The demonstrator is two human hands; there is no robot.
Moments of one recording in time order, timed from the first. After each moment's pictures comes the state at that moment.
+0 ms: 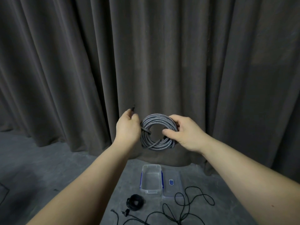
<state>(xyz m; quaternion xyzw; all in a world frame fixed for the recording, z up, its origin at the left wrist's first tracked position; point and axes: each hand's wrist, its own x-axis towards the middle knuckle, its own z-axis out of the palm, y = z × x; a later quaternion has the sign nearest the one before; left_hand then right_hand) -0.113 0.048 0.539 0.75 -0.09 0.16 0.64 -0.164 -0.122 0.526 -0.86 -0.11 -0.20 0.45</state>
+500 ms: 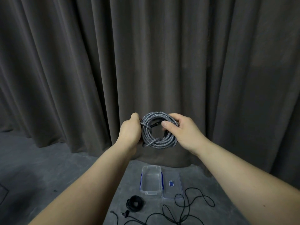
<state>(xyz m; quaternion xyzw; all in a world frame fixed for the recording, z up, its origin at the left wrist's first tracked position) -0.128 0.044 0.545 0.69 -0.03 -0.01 0.72 -0.162 -0.114 0.525 -0.80 -0.09 -0.25 0.54</state>
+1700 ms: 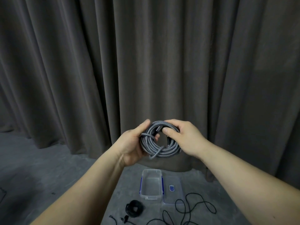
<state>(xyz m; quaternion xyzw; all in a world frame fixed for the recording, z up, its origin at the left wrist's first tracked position) -0.121 0.061 0.534 0.55 -0.11 -0.28 0.78 -0.157 -0.116 0.529 -0.87 -0.10 -0.23 0.42</state>
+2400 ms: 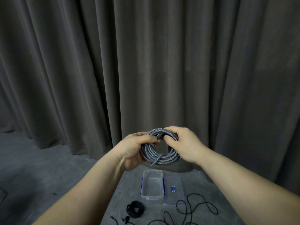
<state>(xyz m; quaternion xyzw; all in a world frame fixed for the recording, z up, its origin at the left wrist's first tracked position) -0.118 0.066 0.524 0.60 -0.14 -0.28 0.74 -0.156 -0.110 0.513 -0.89 -0.06 -0.20 0.39</state>
